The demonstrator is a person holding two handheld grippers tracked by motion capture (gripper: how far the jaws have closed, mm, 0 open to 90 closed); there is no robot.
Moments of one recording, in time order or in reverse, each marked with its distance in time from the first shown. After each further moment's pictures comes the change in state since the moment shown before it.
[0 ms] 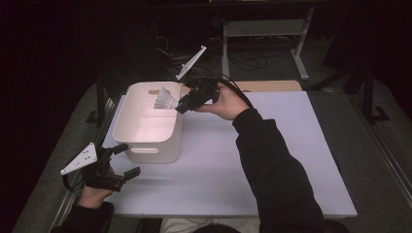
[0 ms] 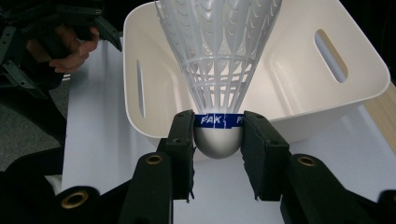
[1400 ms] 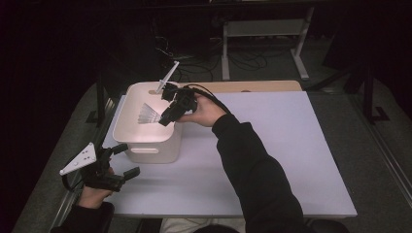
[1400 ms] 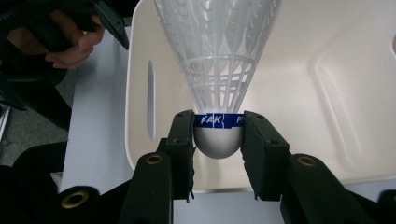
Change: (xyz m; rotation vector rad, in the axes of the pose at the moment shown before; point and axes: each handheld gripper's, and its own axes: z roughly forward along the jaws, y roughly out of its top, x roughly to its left) left arm 0.000 0.000 -0.001 -0.004 -0.004 -0.005; right arm 0.006 0.017 0.068 0.065 0.100 -0.043
